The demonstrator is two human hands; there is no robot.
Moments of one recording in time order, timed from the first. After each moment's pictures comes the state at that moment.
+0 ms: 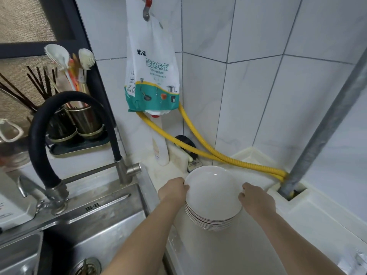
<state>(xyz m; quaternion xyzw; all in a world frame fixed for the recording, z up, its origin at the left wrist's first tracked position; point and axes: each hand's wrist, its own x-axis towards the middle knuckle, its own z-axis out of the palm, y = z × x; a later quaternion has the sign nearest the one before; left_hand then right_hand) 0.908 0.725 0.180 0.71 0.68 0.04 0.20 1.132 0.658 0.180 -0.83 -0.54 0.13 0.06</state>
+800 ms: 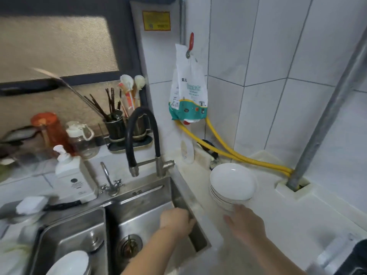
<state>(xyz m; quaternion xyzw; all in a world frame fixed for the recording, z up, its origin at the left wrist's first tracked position) 0.789 0.560 0.213 0.79 0.60 -0.09 0.09 1.000 0.525 0.203 -0.76 -0.64 0.09 0.02</state>
